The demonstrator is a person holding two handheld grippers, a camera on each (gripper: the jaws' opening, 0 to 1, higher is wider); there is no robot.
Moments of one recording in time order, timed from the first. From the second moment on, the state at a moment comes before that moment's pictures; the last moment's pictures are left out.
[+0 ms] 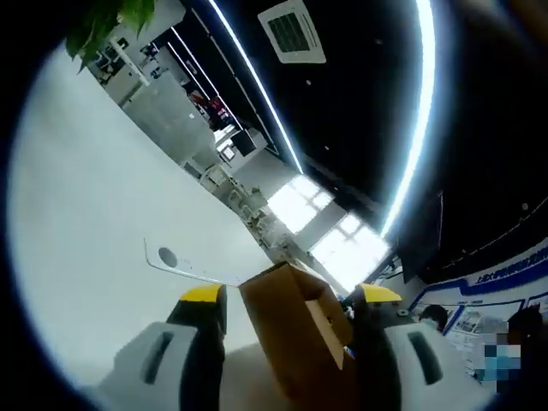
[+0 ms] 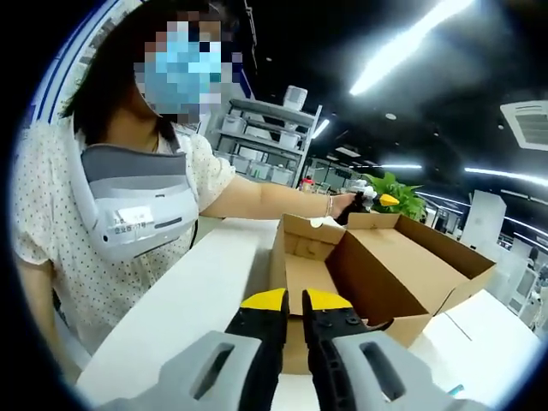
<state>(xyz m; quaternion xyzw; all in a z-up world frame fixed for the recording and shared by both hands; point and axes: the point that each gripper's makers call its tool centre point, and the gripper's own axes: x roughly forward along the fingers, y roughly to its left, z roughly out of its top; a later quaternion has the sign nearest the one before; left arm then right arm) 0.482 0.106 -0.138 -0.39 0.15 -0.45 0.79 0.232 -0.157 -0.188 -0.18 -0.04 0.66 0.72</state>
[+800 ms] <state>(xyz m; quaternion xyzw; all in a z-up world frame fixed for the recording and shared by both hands) 0.431 0.105 -0.074 -0.28 0.04 -0.50 0.82 0.233 -0.156 -0.191 -0.19 -0.03 0.66 0.73</state>
